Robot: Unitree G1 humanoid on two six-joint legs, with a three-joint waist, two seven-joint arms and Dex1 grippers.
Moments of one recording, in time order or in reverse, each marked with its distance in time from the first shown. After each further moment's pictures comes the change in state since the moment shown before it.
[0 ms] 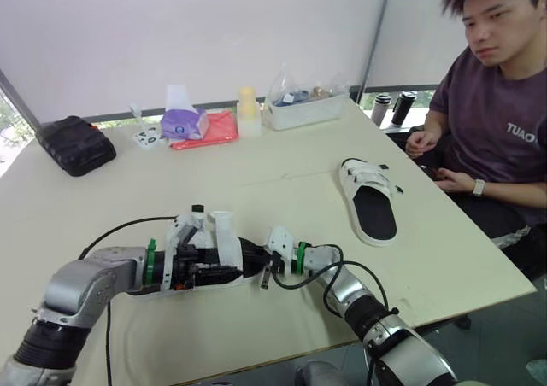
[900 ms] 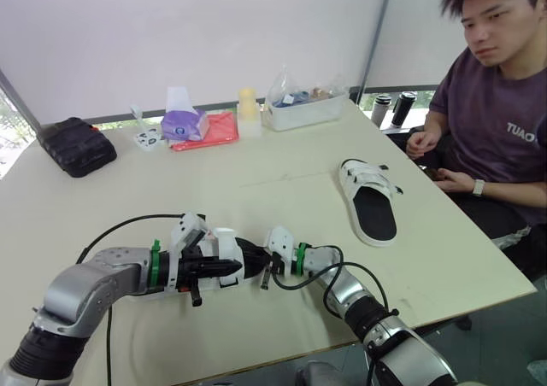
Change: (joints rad) left arm 0.047 0.042 -0.077 -0.090 0.080 -0.104 0.006; right arm 0.006 0.001 0.000 0.000 0.000 0.000 -0.006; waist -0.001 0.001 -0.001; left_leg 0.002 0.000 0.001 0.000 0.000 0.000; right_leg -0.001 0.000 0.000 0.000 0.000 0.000
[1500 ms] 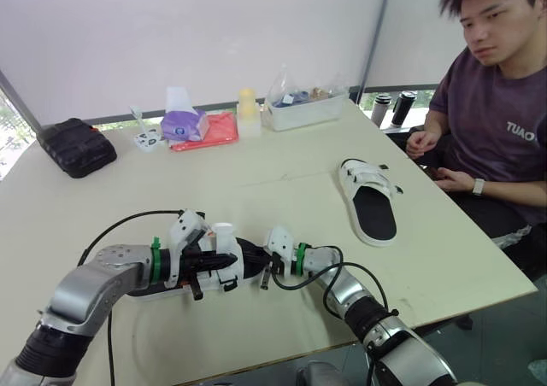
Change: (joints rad) left arm -0.013 -0.009 -0.037 0.057 0.113 -0.110 0.024; right arm 0.001 0.001 0.000 0.000 0.000 0.000 -0.002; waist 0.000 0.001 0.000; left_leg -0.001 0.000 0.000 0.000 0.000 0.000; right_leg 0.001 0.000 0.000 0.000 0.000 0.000
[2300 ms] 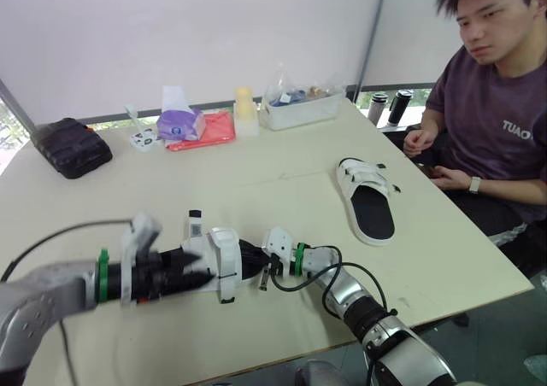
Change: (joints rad) left arm 0.345 0.116 0.434 -0.308 -0.419 0.373 0.058; right arm -0.011 0.004 0.009 0.014 -0.003 -0.020 0.002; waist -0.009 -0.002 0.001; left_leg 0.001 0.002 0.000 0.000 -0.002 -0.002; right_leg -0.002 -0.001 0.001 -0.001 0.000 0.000
